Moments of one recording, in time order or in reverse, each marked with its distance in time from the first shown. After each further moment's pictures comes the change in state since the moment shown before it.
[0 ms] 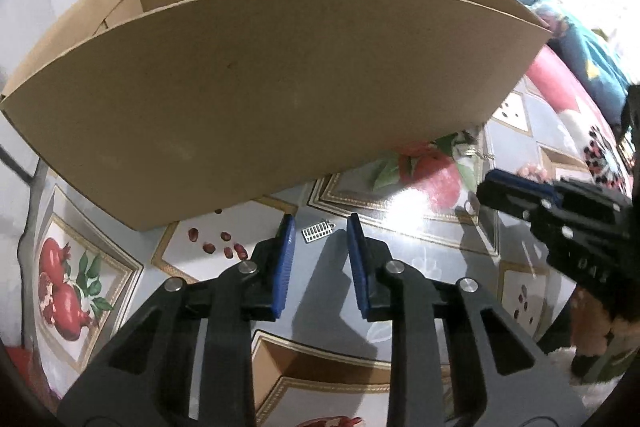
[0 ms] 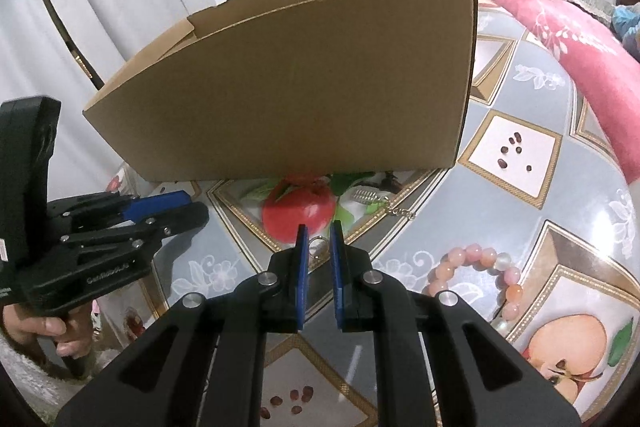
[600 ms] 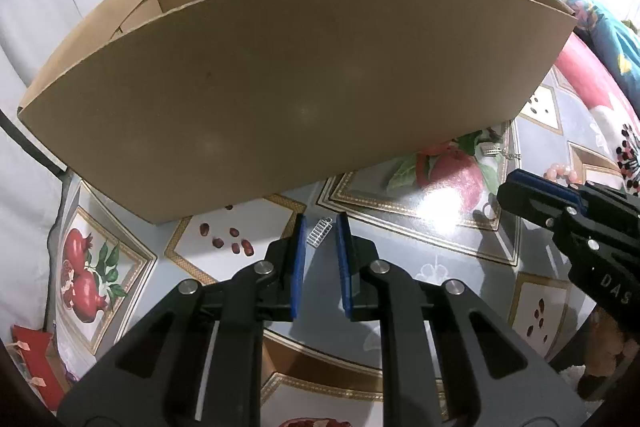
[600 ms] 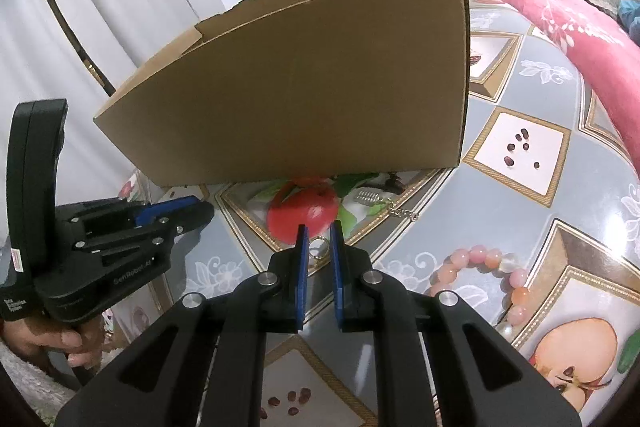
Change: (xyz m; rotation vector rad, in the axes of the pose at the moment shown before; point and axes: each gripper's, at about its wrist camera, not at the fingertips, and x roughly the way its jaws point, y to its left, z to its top) left arm 0.012 -0.033 0.007 0.003 0.011 0.138; right arm -0.002 -0.009 -0.003 0.015 -0.023 0.059
